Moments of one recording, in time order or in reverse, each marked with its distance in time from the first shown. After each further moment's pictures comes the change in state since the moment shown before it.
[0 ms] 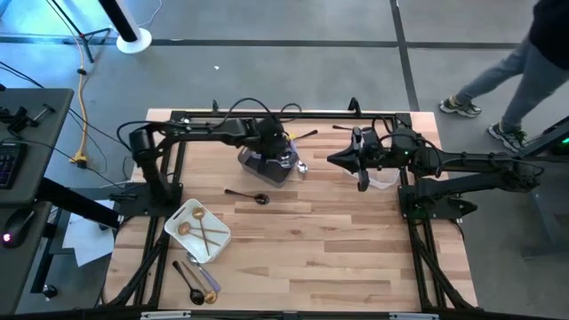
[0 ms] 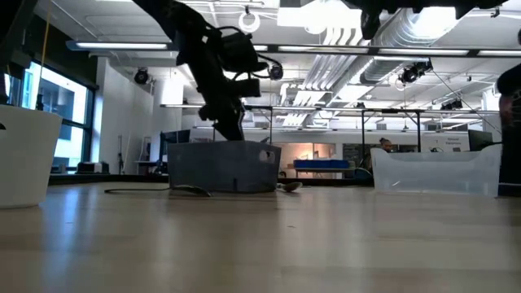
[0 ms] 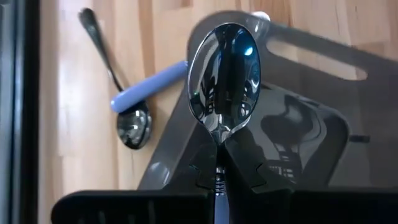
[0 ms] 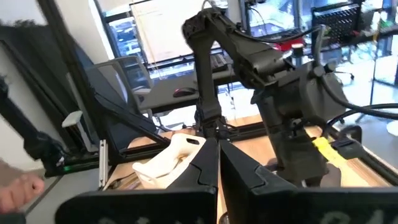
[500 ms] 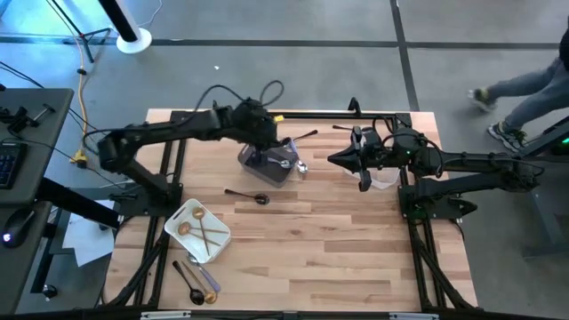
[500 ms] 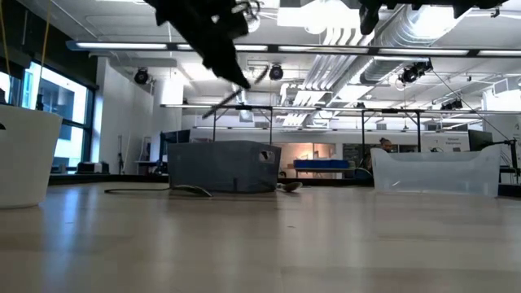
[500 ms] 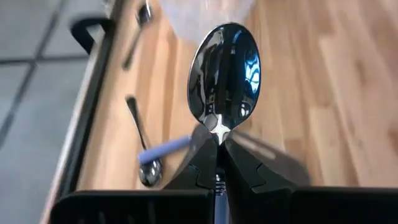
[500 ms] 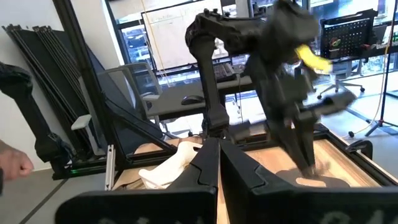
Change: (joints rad) left arm -0.005 -0.269 0.000 0.006 0.118 -0.147; right arm 0.000 0.000 0.000 0.046 -0.037 -0.020
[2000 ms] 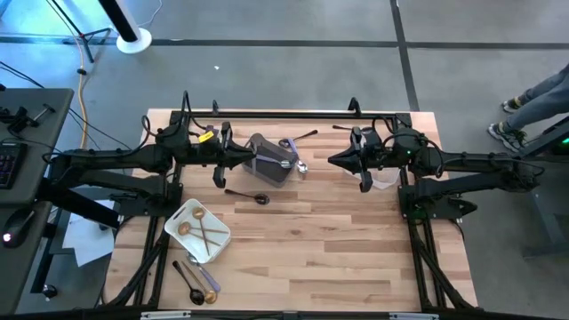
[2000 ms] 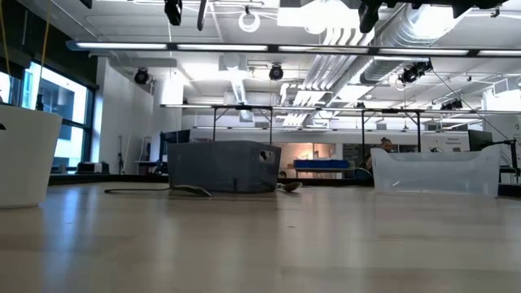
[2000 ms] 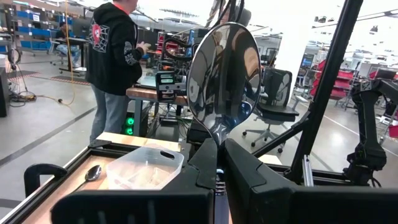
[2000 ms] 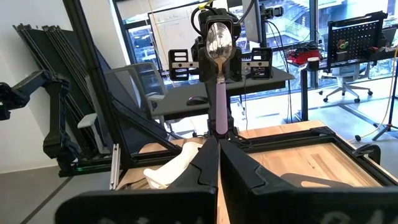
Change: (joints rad) left arm -0.214 -0.632 -0.565 0.800 0.008 -0.509; right arm 0.000 0.000 0.000 0.008 -0.027 -0.008
